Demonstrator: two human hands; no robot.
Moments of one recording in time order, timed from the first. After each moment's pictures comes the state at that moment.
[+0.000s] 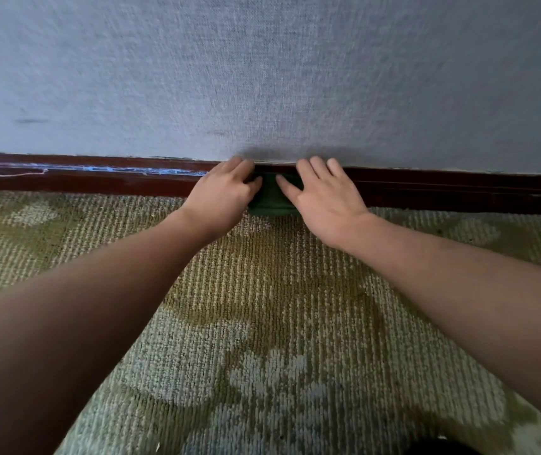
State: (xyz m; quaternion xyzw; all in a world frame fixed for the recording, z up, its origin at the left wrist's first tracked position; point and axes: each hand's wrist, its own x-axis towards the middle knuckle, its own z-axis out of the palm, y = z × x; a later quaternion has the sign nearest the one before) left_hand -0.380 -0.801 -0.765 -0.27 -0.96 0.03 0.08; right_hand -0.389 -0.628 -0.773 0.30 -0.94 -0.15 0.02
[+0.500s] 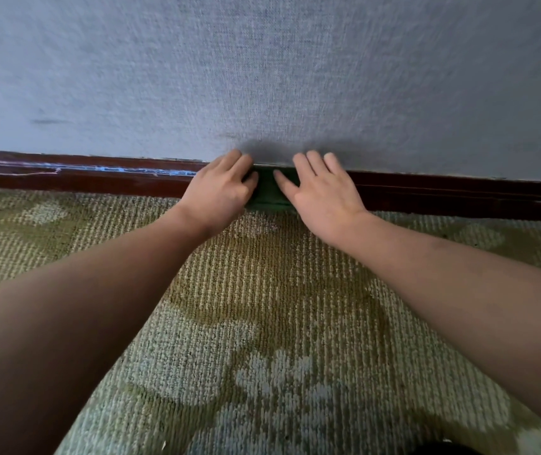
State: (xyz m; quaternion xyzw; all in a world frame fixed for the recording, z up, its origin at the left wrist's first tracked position) left_hand -0.375 -0.812 -0.755 -0.28 -0.95 0.07 0.12; right_hand -0.388 -0.641 -0.767 0.32 -0.93 -0.17 0.08
